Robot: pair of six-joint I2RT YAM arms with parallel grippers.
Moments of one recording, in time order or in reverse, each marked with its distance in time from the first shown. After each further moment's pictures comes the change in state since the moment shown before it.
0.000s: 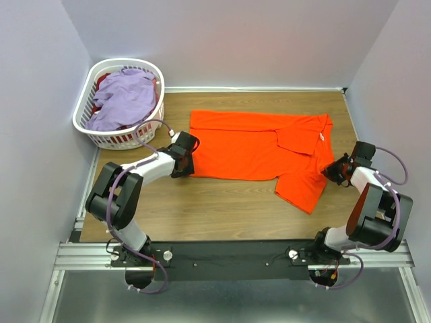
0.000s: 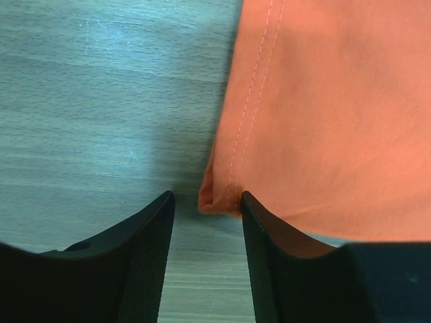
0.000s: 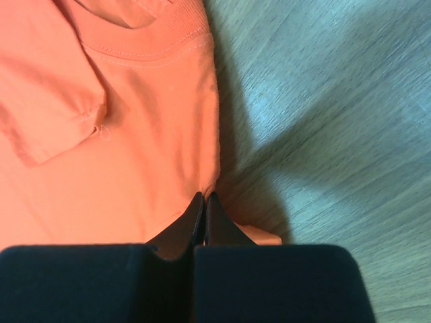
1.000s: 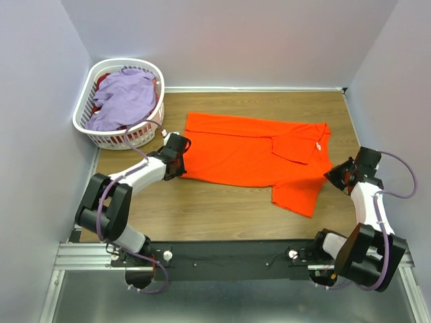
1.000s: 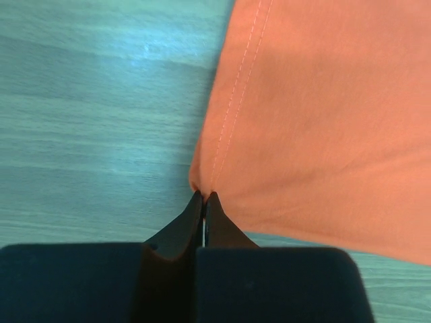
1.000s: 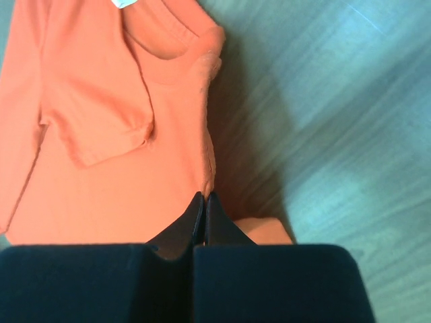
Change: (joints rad) left arm 0.034 -0.104 -0.077 0.012 -0.027 0.059; right arm 0.000 -0.327 -0.066 -0.161 0.024 0.043
